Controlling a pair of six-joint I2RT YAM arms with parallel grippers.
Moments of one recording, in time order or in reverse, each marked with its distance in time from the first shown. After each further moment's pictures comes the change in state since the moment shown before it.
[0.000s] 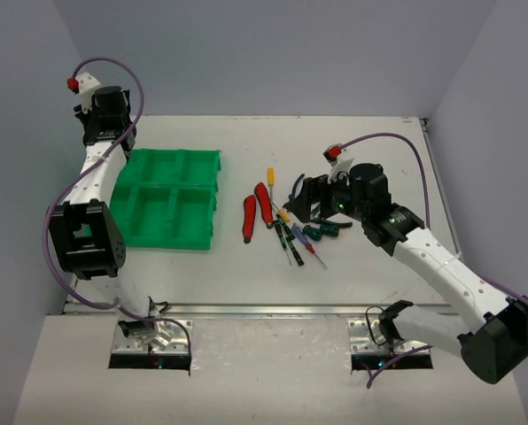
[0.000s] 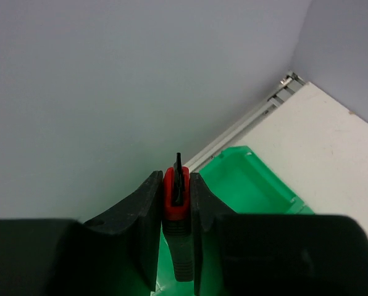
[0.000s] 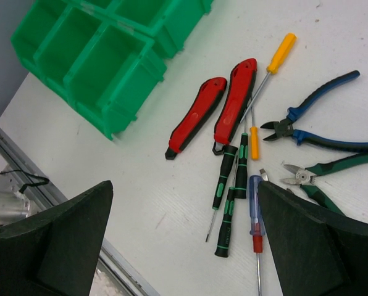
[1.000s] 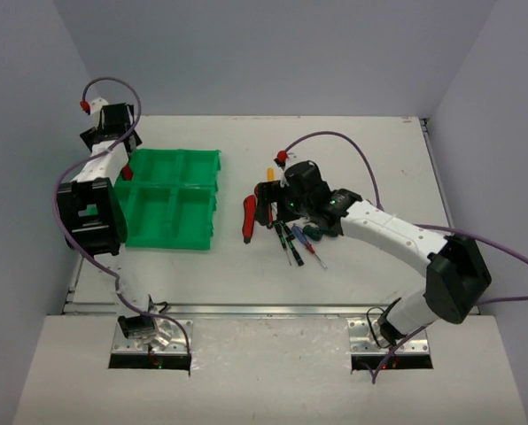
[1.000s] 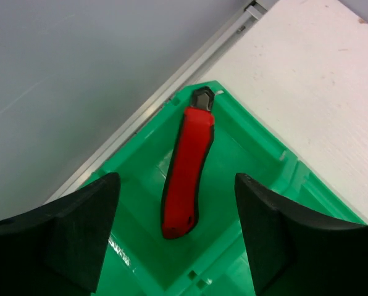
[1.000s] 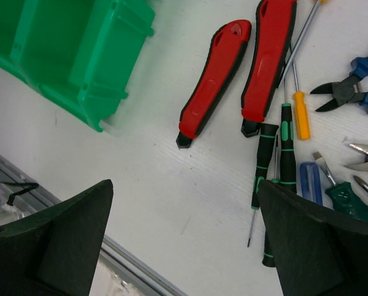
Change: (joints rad) left arm 0.061 0.214 0.017 -0.063 0.257 -0.144; right arm 0.207 0.380 0.195 -0.069 0.196 0.165
